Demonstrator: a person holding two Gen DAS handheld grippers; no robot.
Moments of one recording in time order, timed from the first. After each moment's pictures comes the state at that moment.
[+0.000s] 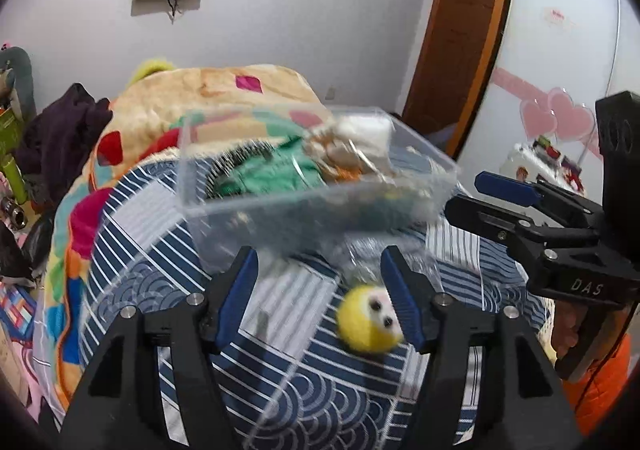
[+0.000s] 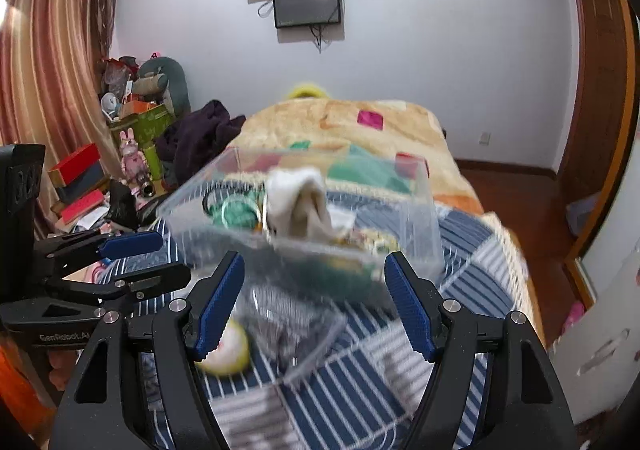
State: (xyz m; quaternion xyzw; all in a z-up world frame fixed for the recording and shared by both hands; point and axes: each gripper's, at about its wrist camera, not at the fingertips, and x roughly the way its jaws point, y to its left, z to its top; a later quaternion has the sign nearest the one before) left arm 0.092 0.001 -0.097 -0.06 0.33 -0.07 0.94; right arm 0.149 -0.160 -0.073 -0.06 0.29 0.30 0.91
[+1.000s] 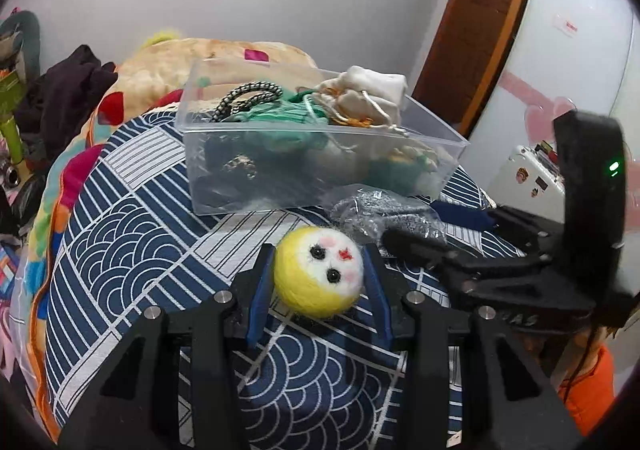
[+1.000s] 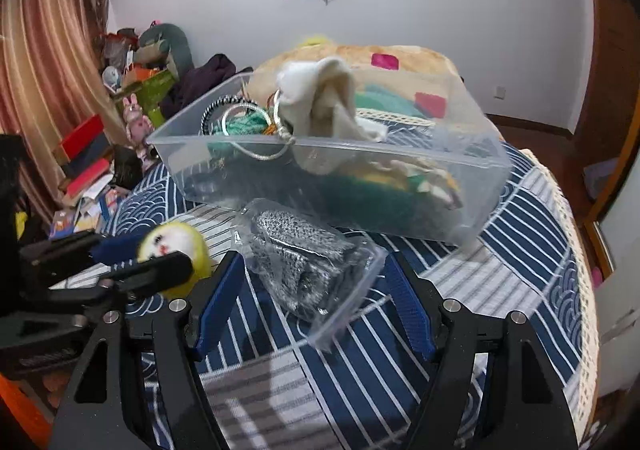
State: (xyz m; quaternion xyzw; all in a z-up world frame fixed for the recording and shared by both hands) left arm 0.078 0.006 -0.123 -0.11 0.35 -0.06 0.93; right arm 0.145 -0.139 -0.125 -0.07 0.36 0.31 0.88
